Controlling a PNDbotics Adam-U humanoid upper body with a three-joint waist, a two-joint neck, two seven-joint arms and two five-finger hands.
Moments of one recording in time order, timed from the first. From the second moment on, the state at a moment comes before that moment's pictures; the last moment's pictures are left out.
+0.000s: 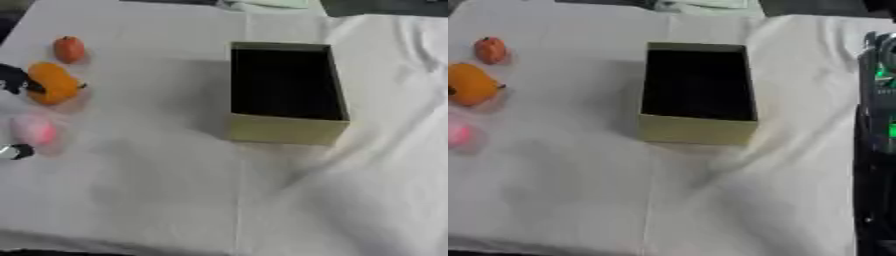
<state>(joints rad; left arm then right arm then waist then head) -0.30 0.97 -0.09 -1.85 -0.71 0.01 -0.68 -0.62 -0.27 -0.08 -1.98 0.54 0.01 -0.15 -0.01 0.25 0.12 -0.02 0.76</state>
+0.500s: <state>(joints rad) -0.33 0.95 -0.11 -1.80 -0.77 0.01 -0.69 -0.62 -0.27 -0.08 -1.98 0.54 0.01 -0.15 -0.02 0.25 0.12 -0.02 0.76</state>
